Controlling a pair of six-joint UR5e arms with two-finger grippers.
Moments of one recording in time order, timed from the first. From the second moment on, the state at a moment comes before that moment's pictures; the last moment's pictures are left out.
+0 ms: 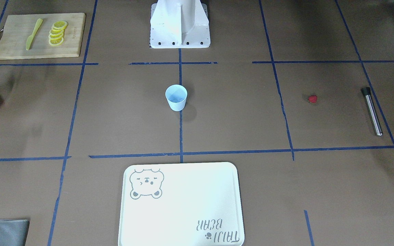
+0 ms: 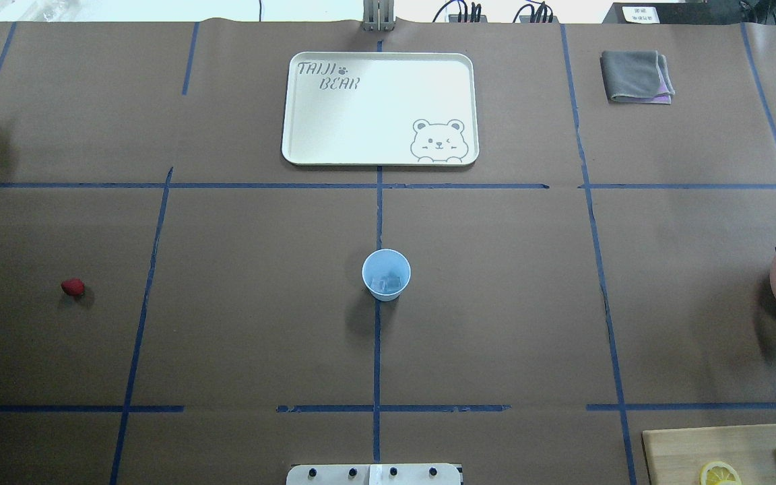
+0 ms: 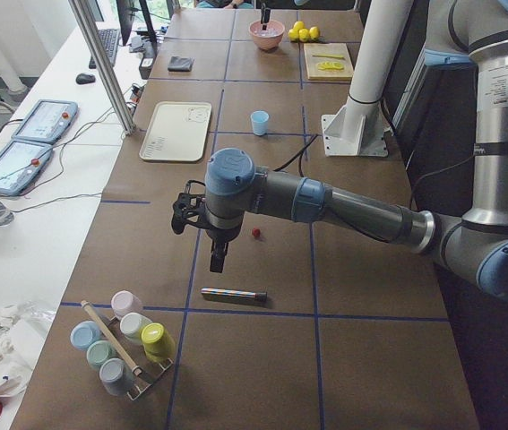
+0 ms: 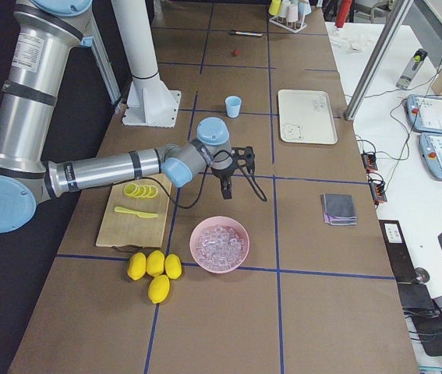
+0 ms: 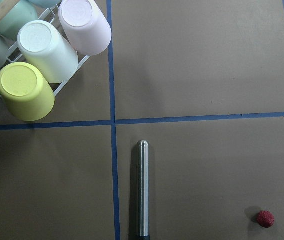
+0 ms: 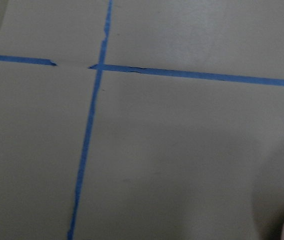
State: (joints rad) left arm -1.64 -1.49 -1.92 -1.49 -2.43 -0.04; right arm 1.19 -1.91 1.94 -0.99 2.29 0.59
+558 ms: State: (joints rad) left arm -1.64 -1.49 -1.93 -1.49 -2.43 -0.04; right arm 1.23 -1.94 1.83 -0.98 2.29 0.44
